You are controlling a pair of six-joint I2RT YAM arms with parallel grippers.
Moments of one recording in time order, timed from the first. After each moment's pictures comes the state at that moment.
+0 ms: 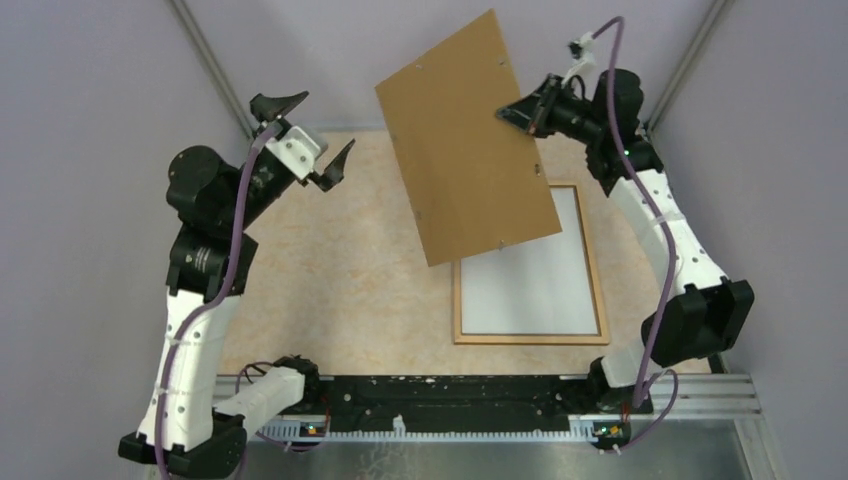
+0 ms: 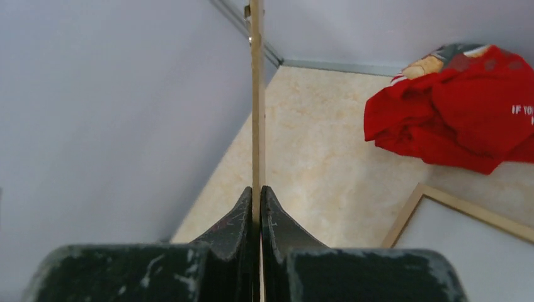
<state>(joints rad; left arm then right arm) -0.24 0.97 1.49 -0.28 0.47 0.58 0.29 1.51 1.60 -0.17 -0.58 0.51</state>
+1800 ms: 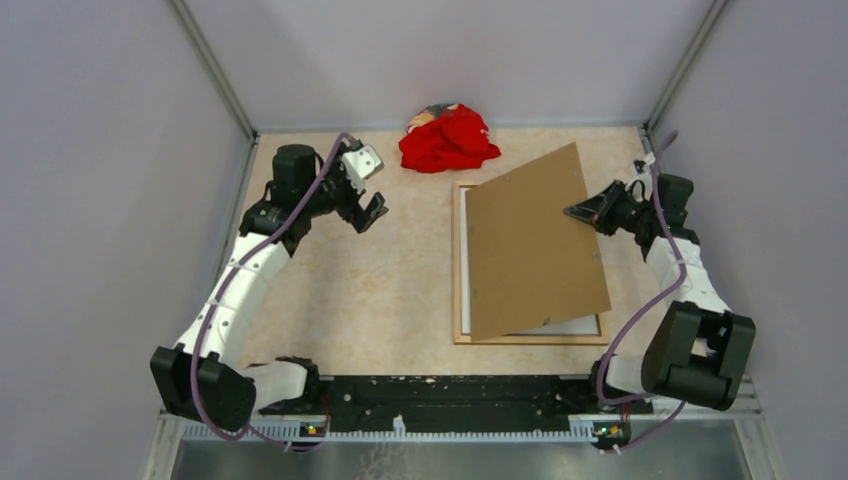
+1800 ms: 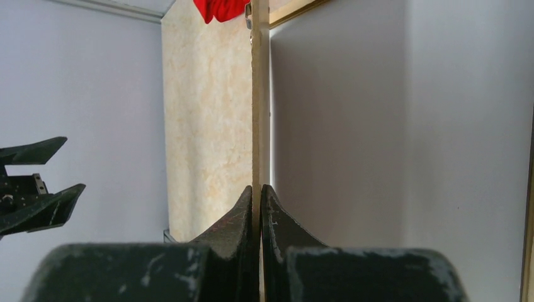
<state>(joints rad) -0.24 1.22 1.19 -0.46 0.52 0.53 -0.27 1.29 0.84 -0.16 -0.83 0.59</state>
